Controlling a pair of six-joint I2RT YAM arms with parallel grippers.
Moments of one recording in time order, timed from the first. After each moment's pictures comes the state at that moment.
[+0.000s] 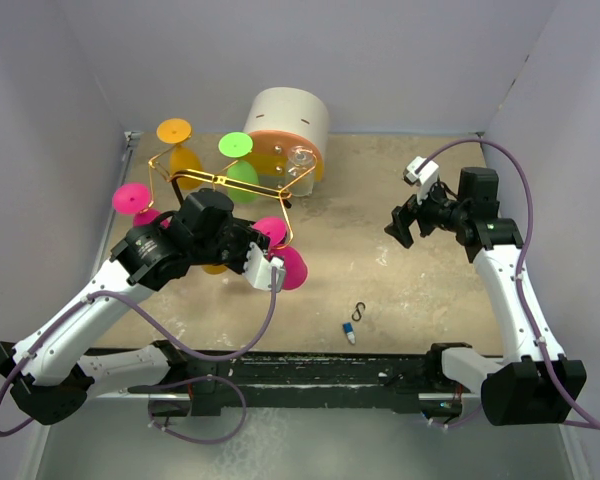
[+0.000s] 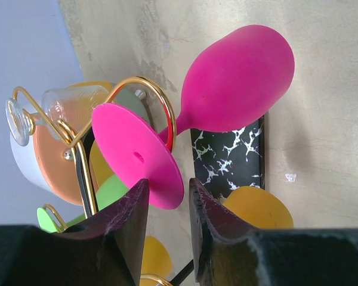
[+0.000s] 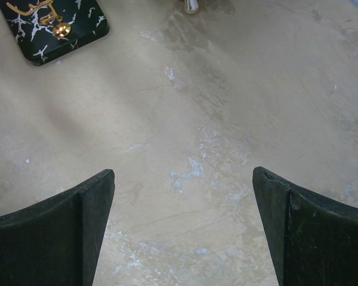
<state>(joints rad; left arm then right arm) -0.79 1.08 1.33 -0.98 0.17 1.23 0.02 1.11 1.07 -0.62 -0.62 -0.53</state>
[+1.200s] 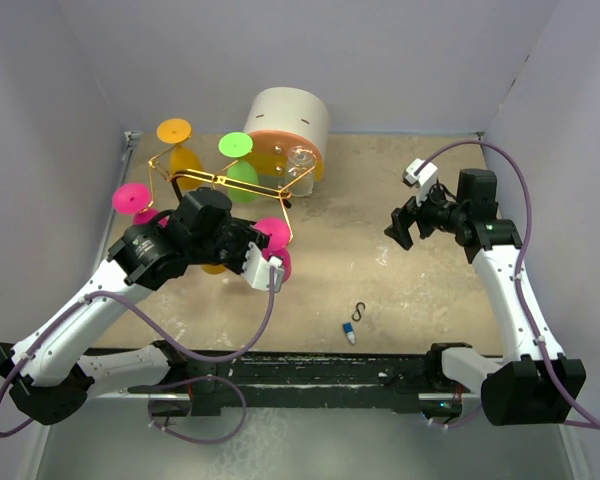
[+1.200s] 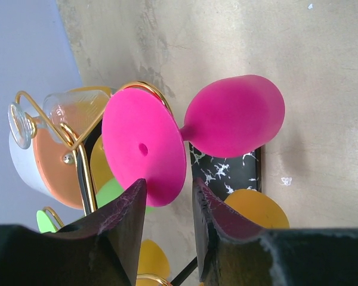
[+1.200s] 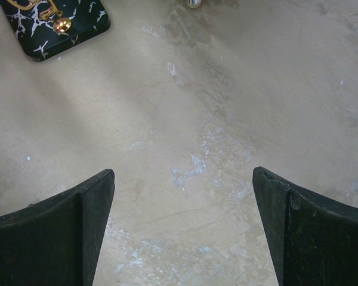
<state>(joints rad) -0.79 1.08 1.34 -0.99 0.20 1.22 0.02 1.11 1.06 -0.62 -0.62 -0.53</state>
